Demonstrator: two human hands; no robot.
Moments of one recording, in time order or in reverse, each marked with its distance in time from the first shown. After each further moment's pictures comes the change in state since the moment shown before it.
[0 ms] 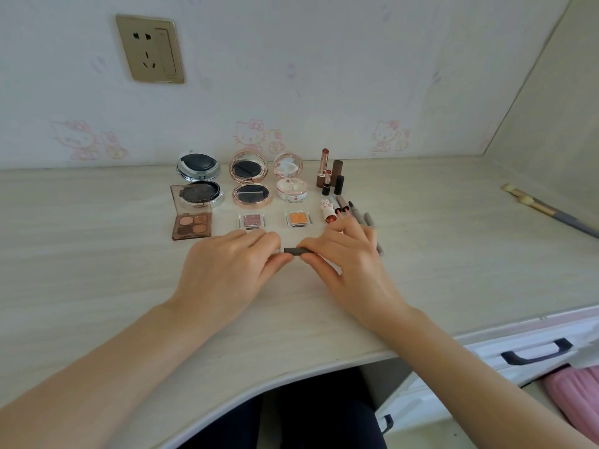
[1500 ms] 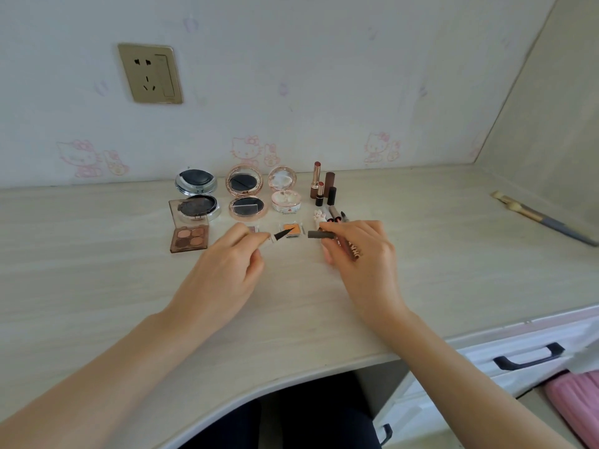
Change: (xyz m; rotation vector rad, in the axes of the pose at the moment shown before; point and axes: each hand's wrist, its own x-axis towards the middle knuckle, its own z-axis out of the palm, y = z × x) left_hand 0.006 0.001 0.002 -0.302 -0.047 -0.230; right_hand 0.004 0.014 -0.010 0.159 0.198 0.318
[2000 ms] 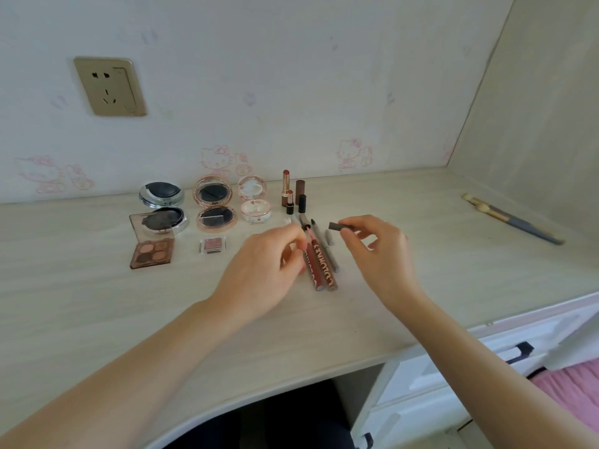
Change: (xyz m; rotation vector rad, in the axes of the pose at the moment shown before) left_hand 0.045 0.068 0.041 -0.320 -0.110 -0.039; right_hand 0.022 0.045 -0.055 0.009 -0.057 0.279
